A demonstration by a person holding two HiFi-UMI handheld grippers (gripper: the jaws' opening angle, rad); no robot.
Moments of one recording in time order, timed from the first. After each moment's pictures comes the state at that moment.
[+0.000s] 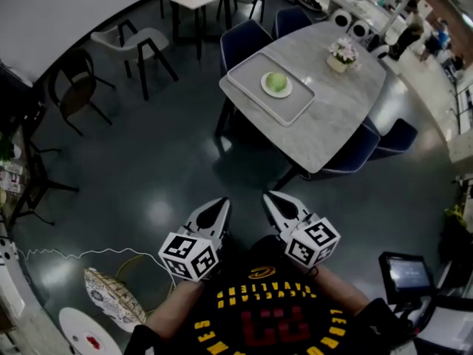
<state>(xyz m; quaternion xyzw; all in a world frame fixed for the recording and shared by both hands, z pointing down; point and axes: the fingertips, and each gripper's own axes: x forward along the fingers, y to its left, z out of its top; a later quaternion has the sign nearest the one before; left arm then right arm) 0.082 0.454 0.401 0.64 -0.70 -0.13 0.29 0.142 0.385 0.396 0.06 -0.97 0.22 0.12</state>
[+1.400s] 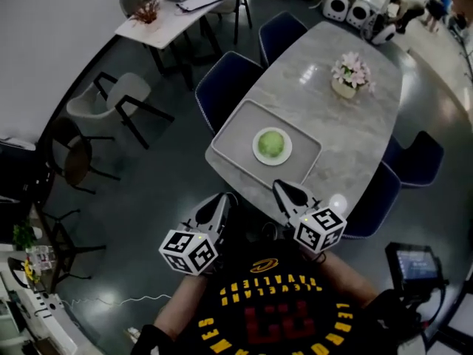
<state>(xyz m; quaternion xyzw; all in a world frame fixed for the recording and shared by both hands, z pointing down) -0.120 0.150 0.390 0.65 -0.70 -0.08 0.30 -0.027 0.054 0.413 0.13 -0.95 0.26 0.09</state>
